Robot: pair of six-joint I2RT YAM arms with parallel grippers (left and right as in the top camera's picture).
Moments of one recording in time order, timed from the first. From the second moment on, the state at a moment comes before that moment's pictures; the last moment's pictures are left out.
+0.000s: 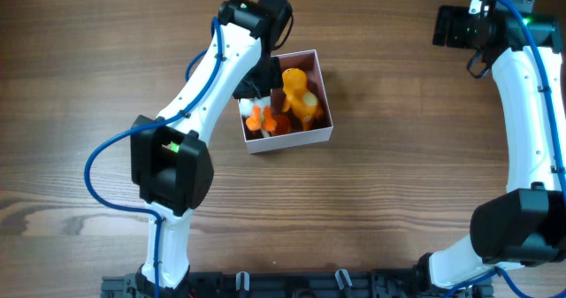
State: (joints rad) left arm -0.46 2.18 2.06 -1.46 -0.06 -0.59; right arm -0.08 1.75 1.72 -0.88 0.21 -0.01
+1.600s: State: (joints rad) left arm -0.09 1.98 2.27 -1.52 -0.08 -0.54; right arm -0.08 1.75 1.72 -0.88 0.21 -0.01
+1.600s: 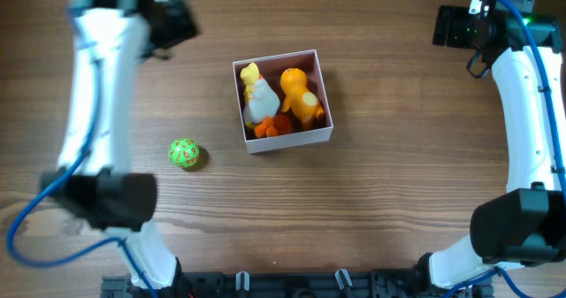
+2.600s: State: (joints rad) left arm 0.05 1.97 1.42 -1.32 0.13 -0.32; right arm -0.08 1.75 1.72 -0.88 0.21 -0.01
